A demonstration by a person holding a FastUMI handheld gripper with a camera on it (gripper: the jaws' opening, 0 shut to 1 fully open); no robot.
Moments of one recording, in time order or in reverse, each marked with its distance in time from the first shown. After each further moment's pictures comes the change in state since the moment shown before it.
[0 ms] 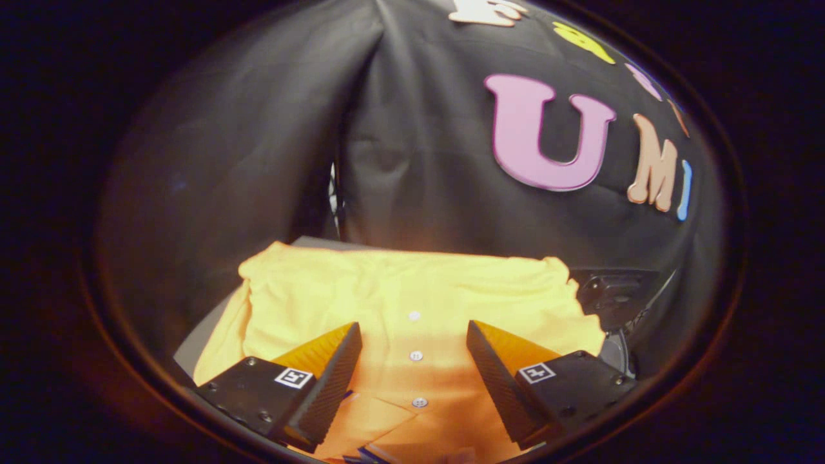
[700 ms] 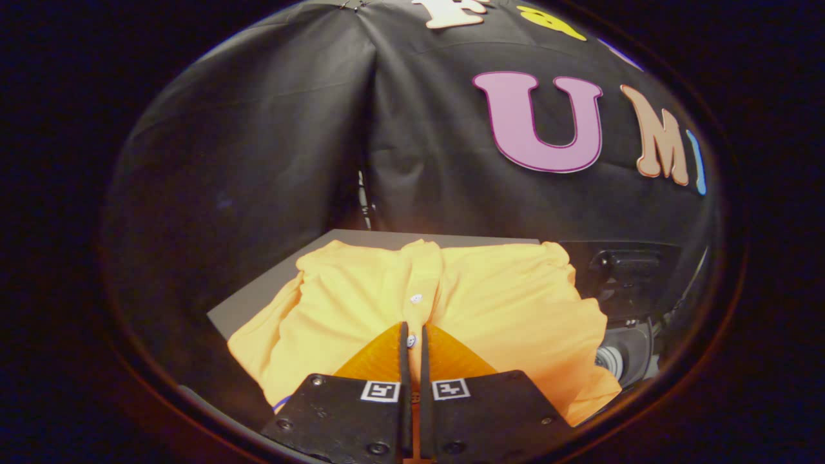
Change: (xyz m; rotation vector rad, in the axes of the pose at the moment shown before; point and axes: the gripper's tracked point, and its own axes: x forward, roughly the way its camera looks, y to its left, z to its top) arm -0.060 -0.036 -0.019 0.107 -0.120 0.273
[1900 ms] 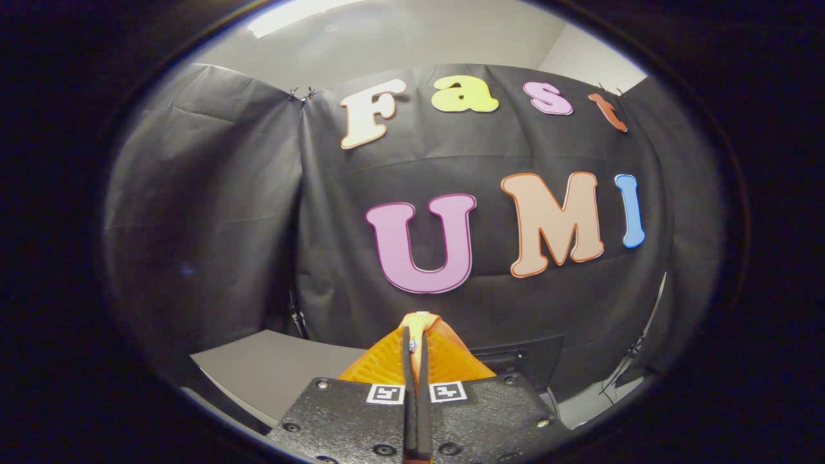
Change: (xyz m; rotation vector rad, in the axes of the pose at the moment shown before) arm -0.158 -0.210 0.141 -0.073 -0.442 -0.289
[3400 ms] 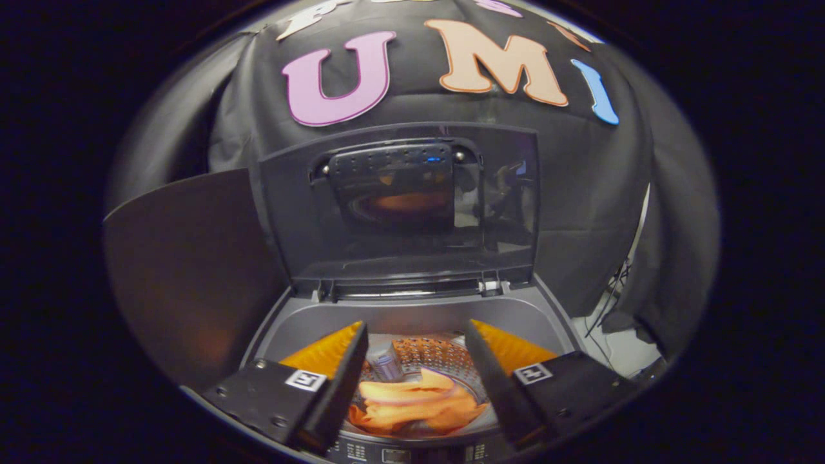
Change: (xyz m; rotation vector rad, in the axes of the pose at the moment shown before) arm 0.043 -0.119 -0.320 0.002 0.420 -0.144
